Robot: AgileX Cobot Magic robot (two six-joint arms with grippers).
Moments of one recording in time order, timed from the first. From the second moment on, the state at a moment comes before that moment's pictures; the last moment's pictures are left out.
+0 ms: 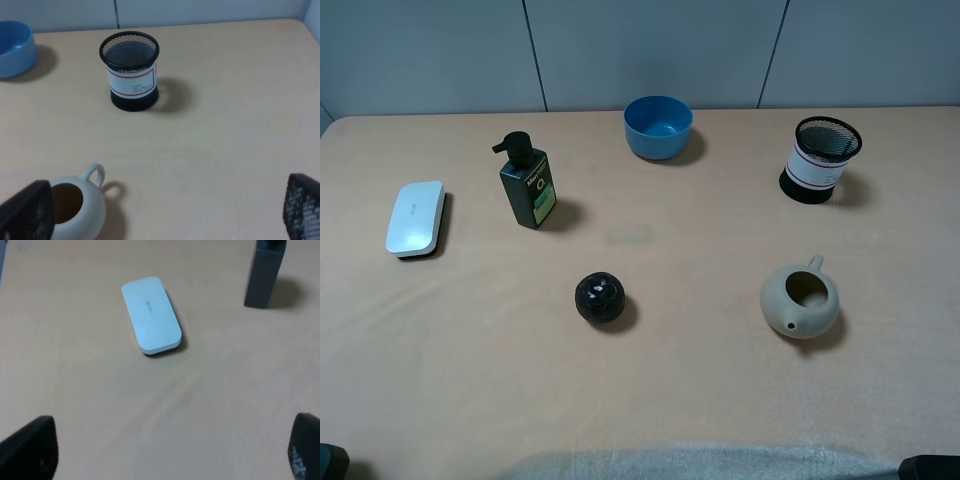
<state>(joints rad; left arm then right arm) 0.02 -0.01 -0.49 0.00 1.06 0.15 -0.01 -0.01 -0.49 0.04 1.02 0.02</state>
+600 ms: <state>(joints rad) 0.02 -0.01 -0.49 0.00 1.06 0.15 -0.01 -0.01 -0.49 0.04 1.02 0.02</state>
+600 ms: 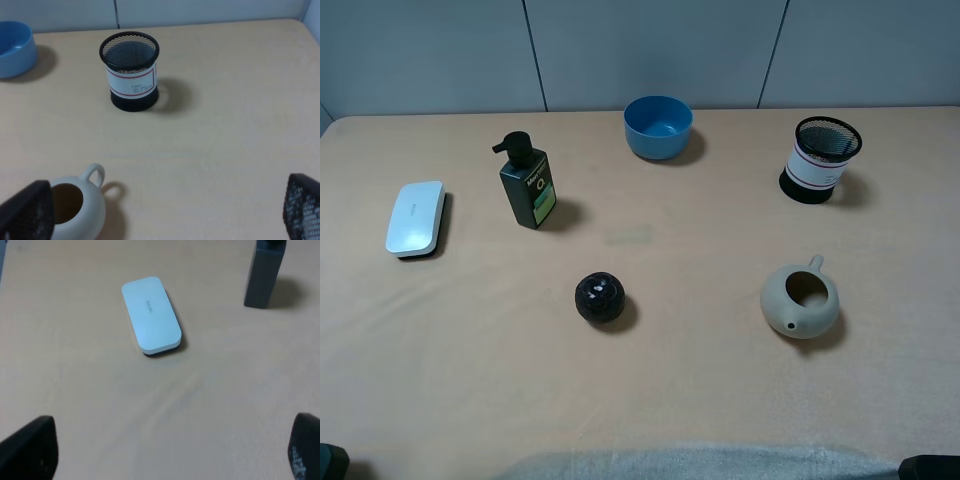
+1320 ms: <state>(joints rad) 0.02 0.06 -0.52 0.02 1.07 0.13 -0.01 -0.01 -0.49 0.04 1.02 0.02</state>
